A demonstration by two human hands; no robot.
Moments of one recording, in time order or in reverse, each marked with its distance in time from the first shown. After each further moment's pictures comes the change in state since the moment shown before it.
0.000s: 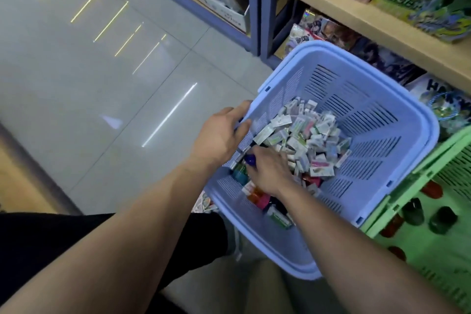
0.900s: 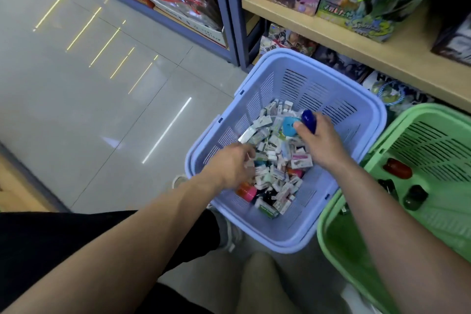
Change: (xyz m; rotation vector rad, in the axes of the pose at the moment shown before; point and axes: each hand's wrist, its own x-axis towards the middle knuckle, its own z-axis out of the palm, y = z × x) left_hand -0.040 0.051 0.026 0.188 -0.454 -0.075; right_hand -0.063 0.060 -0.128 0.527 0.339 0.246
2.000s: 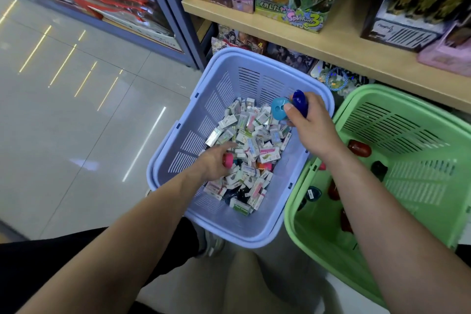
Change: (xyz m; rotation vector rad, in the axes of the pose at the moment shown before) left_hand 0.067 -0.003 0.046 -0.166 -0.180 -0.119; right_hand -0.026 0.009 -0.067 0.138 0.090 -0.095
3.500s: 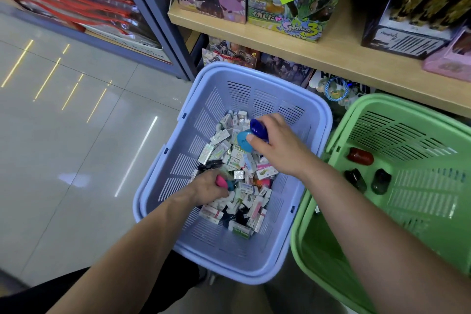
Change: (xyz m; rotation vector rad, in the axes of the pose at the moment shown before) left_hand 0.020 -0.029 0.009 -0.177 -0.209 -0.038; right_hand 0.025 -0.008 0.050 -0.334 -0.207 -0.046
